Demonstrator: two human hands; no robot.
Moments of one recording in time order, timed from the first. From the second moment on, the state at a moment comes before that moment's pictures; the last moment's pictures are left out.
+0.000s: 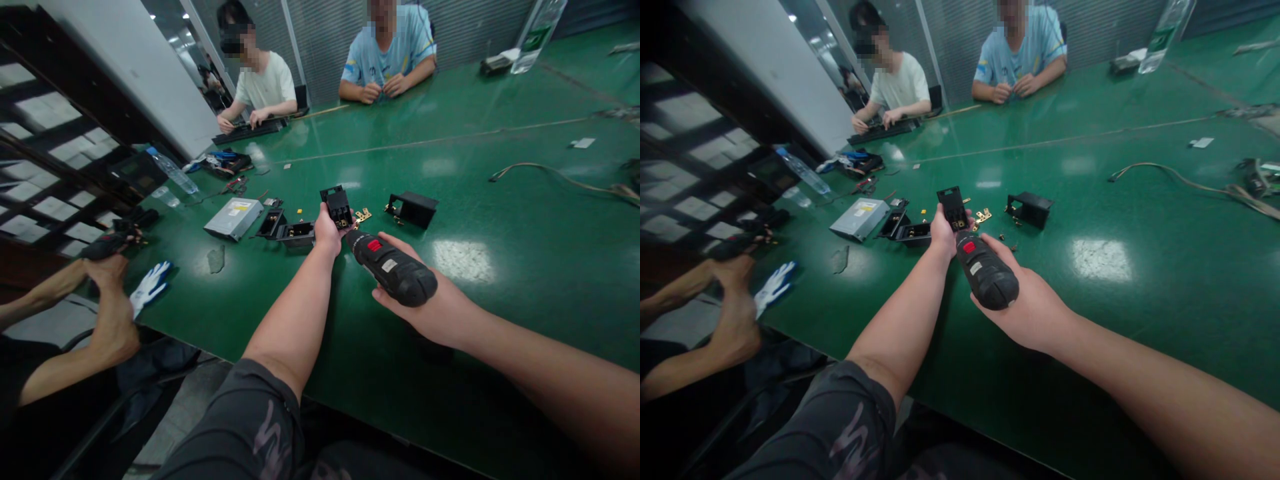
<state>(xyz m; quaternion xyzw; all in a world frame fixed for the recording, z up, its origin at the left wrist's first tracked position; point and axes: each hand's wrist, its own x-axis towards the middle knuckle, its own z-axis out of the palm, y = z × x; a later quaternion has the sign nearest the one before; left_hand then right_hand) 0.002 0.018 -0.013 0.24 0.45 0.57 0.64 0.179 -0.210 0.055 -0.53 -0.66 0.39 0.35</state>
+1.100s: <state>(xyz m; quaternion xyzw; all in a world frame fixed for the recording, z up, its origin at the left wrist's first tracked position) 0.003 0.016 -0.010 0.24 0.46 0.57 0.64 0.178 -0.210 0.055 -0.53 -0.66 0.39 0.36</state>
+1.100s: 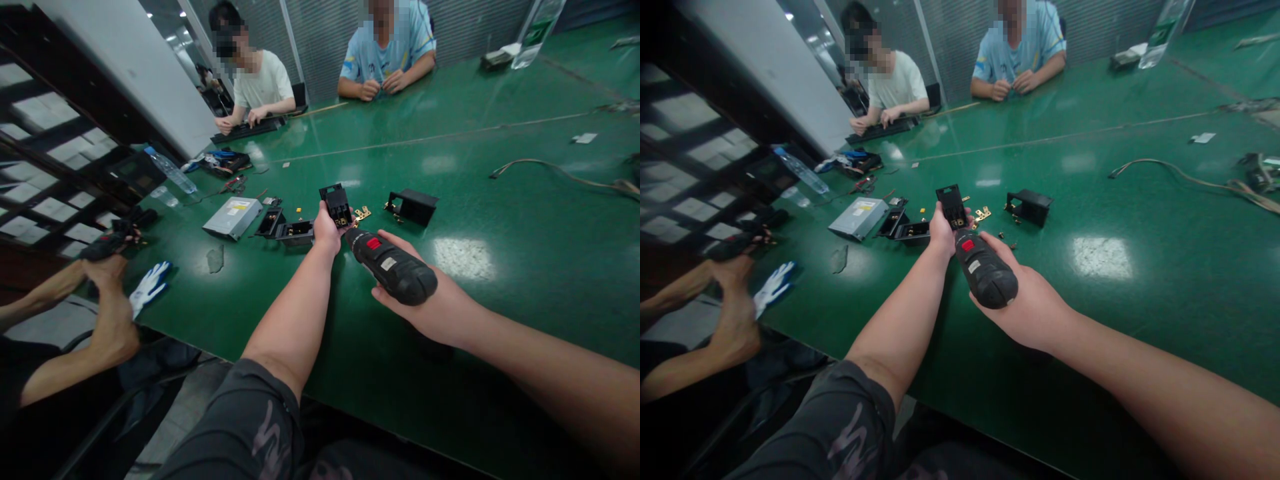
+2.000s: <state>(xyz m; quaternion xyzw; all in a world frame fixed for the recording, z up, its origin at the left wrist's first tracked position) 0.003 0.019 -0.009 0.23 0.46 0.57 0.64 0.178 -0.209 0.054 -0.53 -0.67 0.38 0.36</state>
